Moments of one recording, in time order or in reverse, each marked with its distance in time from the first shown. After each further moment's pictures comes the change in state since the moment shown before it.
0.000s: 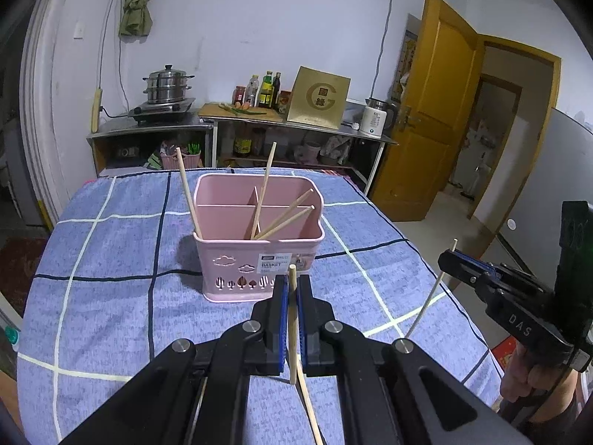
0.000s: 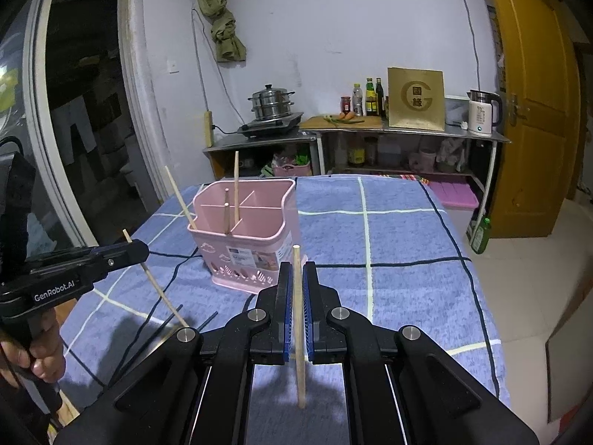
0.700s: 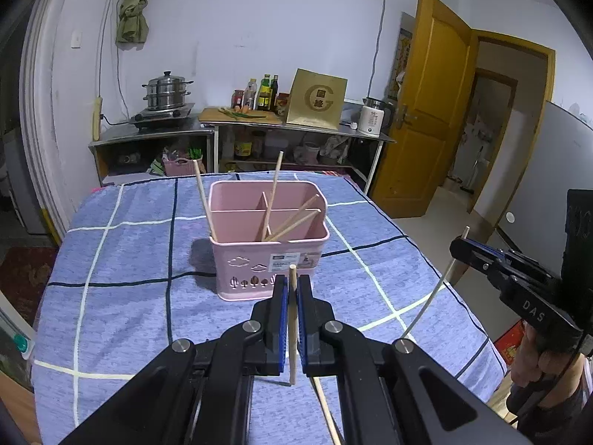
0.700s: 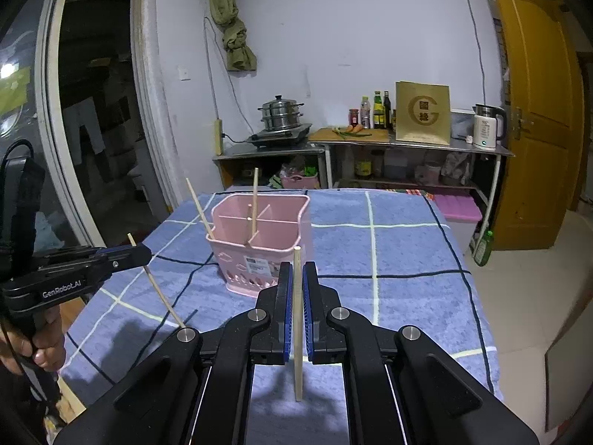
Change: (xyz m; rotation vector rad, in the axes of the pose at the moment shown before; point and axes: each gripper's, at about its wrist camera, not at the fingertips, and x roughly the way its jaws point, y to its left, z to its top) left arm -0.023 0.008 0.005 0.031 0.003 0.009; right arm -0.019 0.015 0.007 -0.027 -0.040 0.026
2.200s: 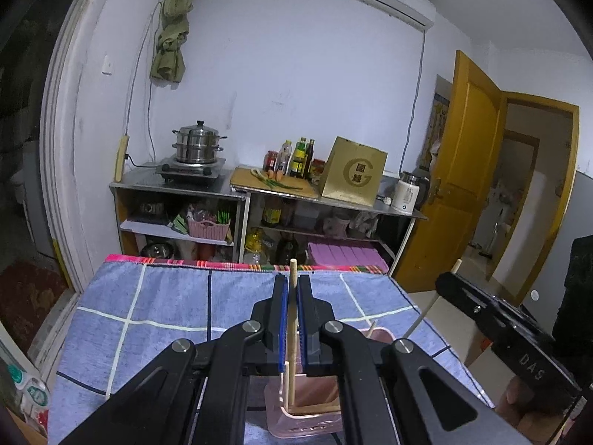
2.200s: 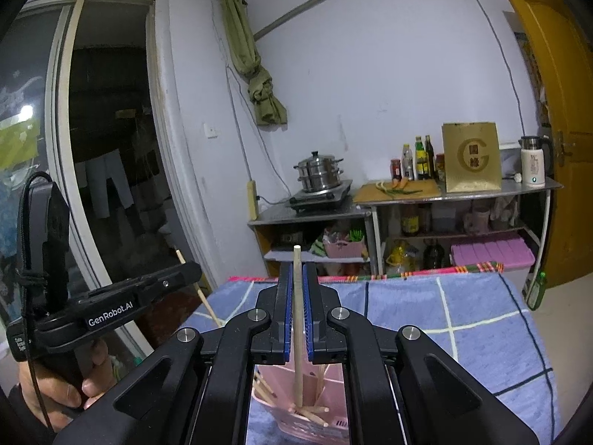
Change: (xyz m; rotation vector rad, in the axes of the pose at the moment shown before) left arm 0.050 0.092 0.127 -0.095 -0.232 0.059; right arm 0.104 0.046 0.101 0.055 -0.201 0.152
